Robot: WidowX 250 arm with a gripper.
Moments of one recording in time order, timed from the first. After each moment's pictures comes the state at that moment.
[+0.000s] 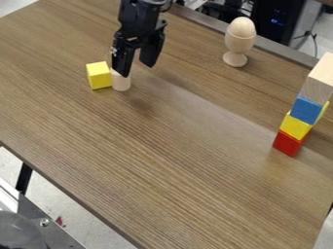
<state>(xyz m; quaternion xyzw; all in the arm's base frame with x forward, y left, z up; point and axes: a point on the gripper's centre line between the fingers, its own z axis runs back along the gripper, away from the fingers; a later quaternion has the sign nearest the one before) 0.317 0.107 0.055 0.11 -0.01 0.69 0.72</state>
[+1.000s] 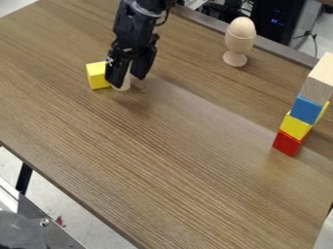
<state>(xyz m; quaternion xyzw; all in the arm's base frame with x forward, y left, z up) 0.303 0.113 0.037 0.16 0.02 0.70 0.69</state>
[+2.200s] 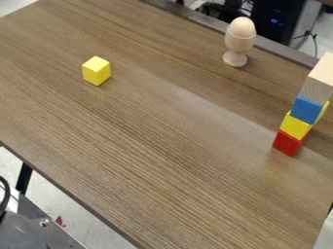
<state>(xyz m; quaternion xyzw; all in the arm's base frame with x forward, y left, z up) 0.426 0.026 0.175 0.00 -0.14 0.35 0.93</state>
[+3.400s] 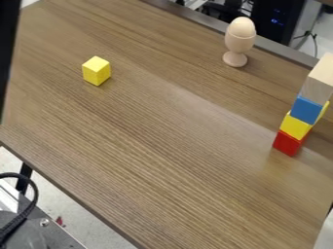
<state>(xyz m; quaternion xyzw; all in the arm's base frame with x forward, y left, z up) 0.405 -0.159 0.183 -0.04 -0.10 -0.03 0.99</state>
